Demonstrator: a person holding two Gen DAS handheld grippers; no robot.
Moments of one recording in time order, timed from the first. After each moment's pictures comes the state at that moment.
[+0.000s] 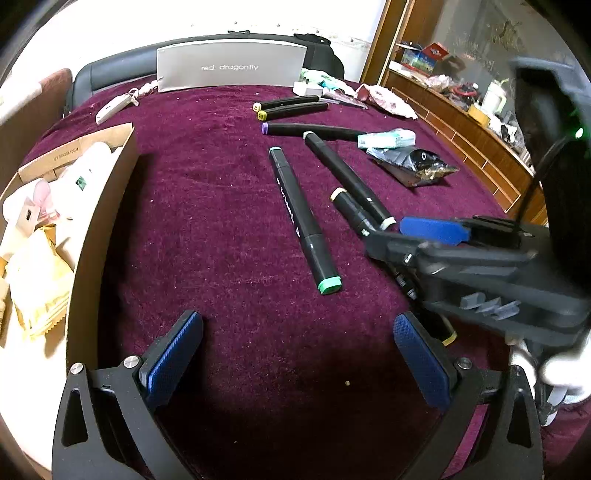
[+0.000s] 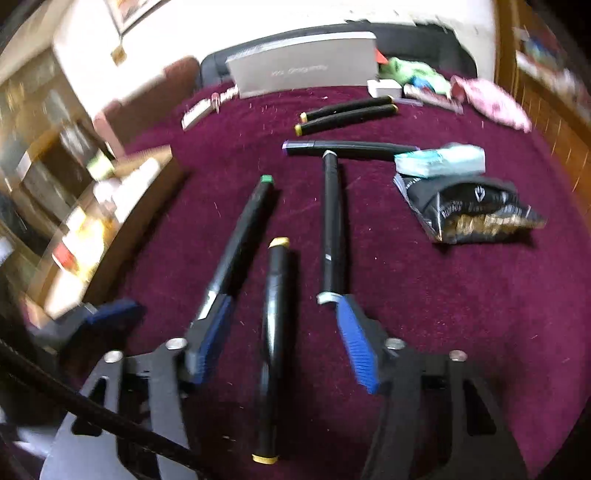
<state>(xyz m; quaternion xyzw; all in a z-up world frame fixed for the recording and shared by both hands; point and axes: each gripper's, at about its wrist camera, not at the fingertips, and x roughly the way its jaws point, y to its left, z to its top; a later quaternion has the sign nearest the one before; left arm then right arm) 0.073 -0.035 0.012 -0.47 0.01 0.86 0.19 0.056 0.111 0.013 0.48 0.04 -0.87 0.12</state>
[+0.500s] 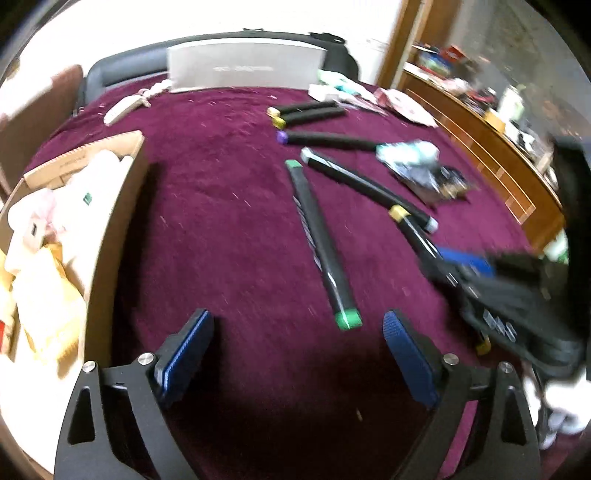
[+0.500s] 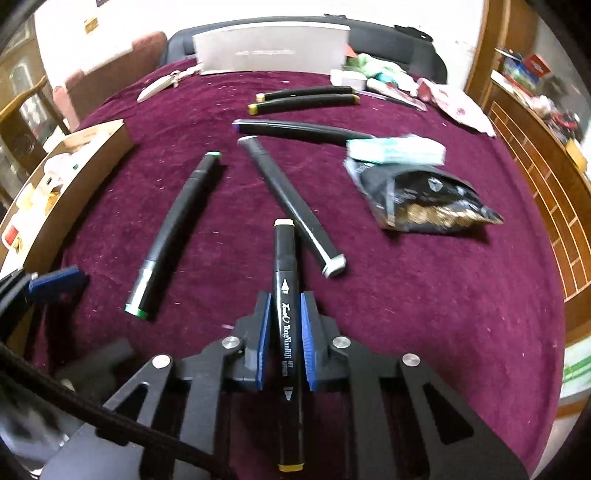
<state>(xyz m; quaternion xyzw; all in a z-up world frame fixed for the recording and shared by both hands) 0.045 -0.039 0.020 -0.47 0.00 0.87 0.16 0.058 0.139 0.012 0.49 0.03 -0.87 0.08</state>
